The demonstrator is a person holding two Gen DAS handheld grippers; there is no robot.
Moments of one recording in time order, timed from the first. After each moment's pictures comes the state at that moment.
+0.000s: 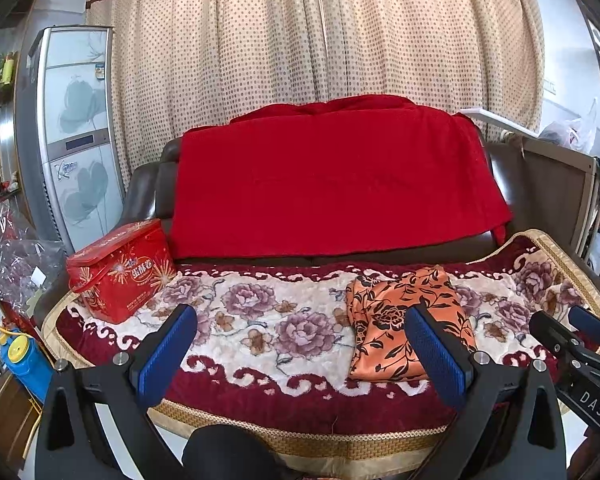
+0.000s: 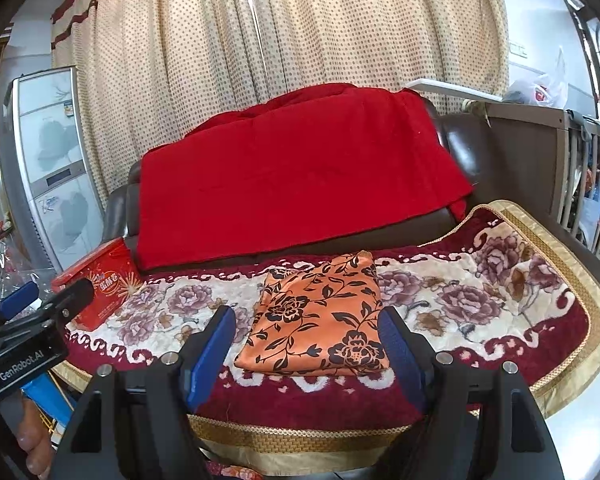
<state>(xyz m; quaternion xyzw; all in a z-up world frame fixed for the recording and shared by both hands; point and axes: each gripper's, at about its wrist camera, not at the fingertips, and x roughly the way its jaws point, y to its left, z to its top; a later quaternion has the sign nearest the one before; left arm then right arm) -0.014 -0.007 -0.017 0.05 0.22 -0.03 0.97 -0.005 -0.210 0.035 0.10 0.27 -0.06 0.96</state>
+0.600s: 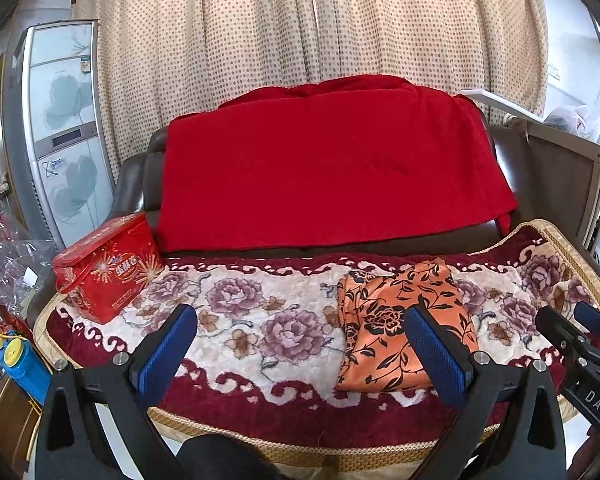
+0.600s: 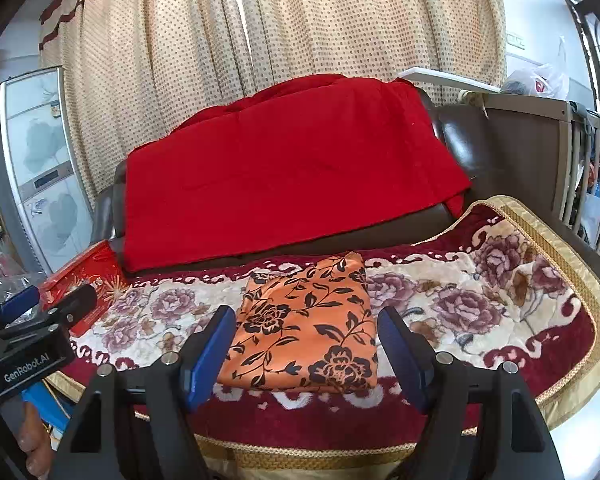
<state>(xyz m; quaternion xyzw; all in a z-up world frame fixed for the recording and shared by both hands) 0.033 -0.038 -0.027 0.05 0.25 -0.03 0.97 0.034 -0.242 0.021 0.10 0.28 -0.07 0.95</state>
